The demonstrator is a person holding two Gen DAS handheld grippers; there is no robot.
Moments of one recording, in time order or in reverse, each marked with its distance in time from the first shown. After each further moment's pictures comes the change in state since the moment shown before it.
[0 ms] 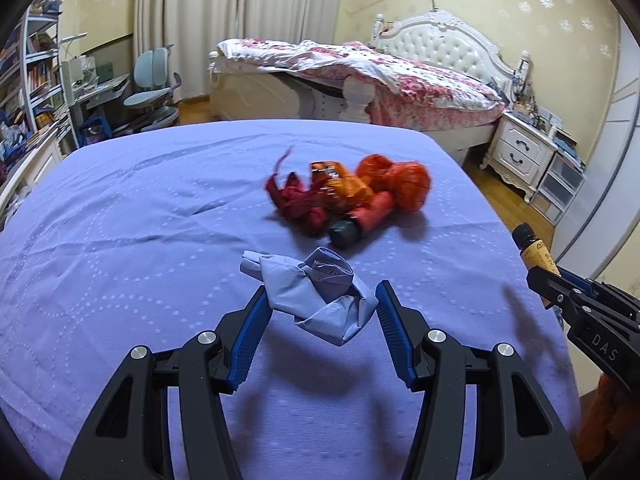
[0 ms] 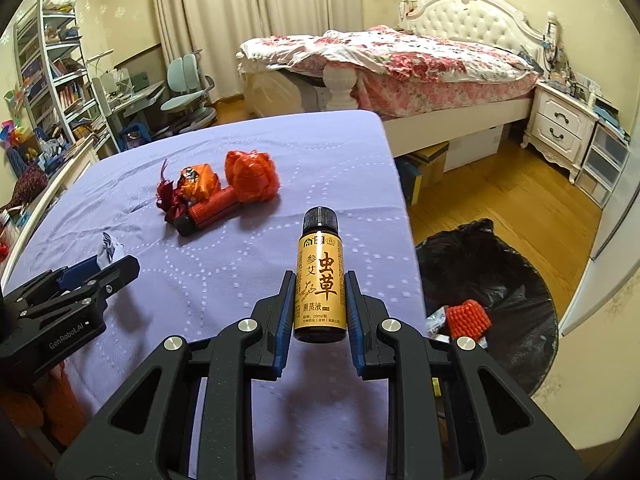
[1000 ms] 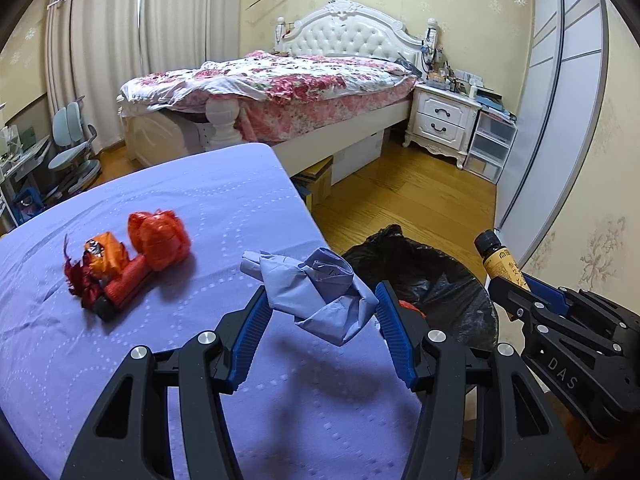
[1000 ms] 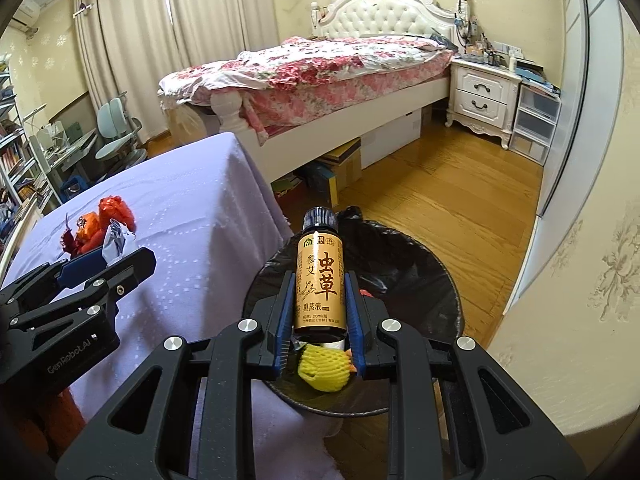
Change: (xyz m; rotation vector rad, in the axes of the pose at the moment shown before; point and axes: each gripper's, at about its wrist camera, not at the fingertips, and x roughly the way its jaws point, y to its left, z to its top) left arm 0.032 -0.171 0.020 0.238 -0.021 -0.174; right arm -0.023 -0.131 -0.021 0.198 -0.057 -0.177
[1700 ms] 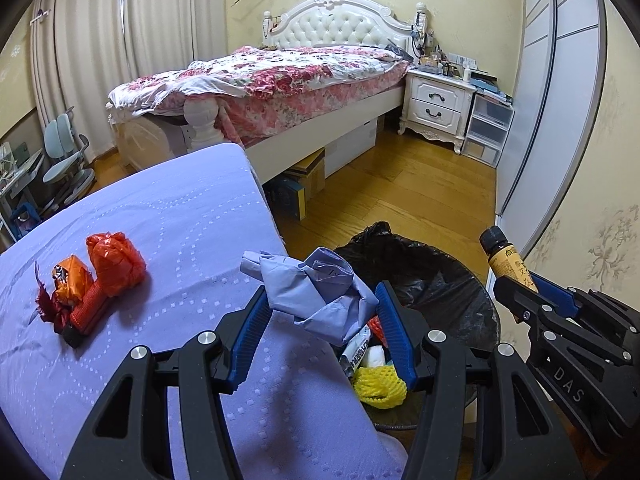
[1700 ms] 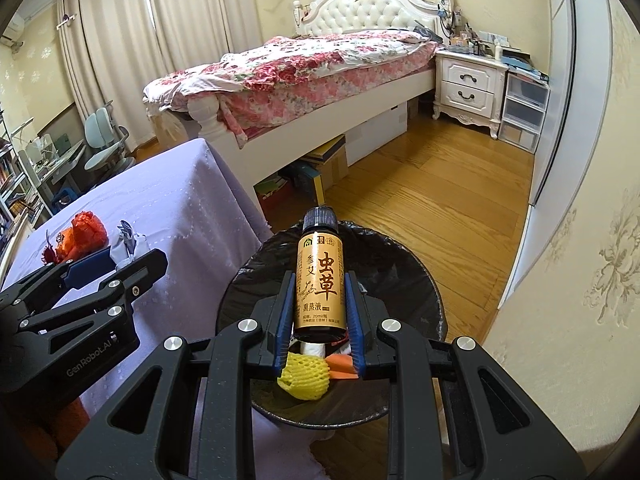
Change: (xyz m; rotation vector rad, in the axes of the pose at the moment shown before) left arm 0.026 -0.027 0.006 0.052 0.031 0.010; right arm 0.013 -0.028 0.004 0.045 0.007 -0.022
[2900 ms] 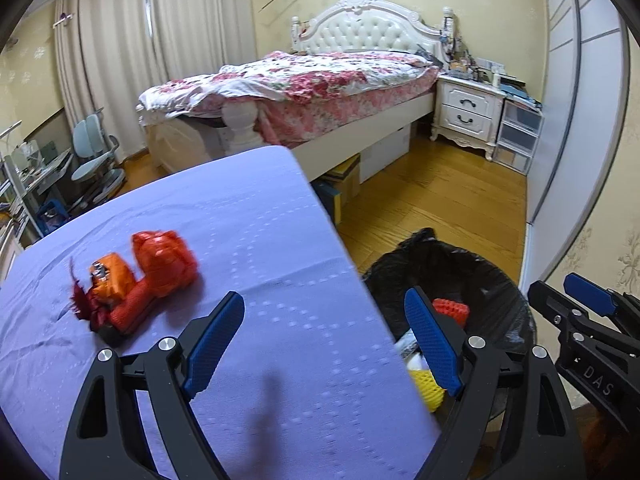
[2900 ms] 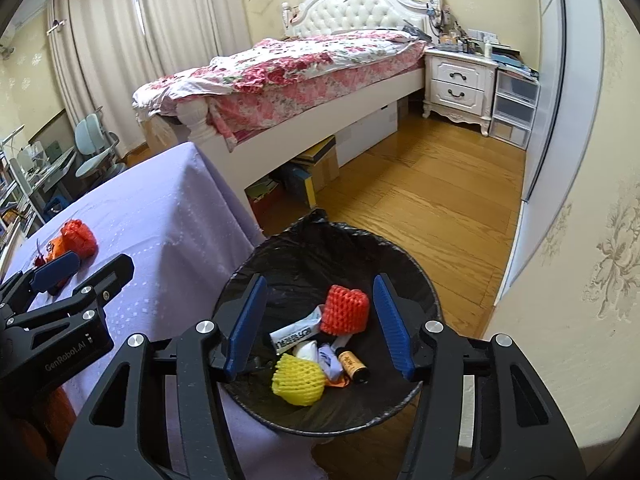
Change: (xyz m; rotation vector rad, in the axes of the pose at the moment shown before) left arm -0.006 0.032 -0.003 -0.032 -0.018 0.129; right arm 0.007 0.003 0.004 0.021 -0.007 -0.025
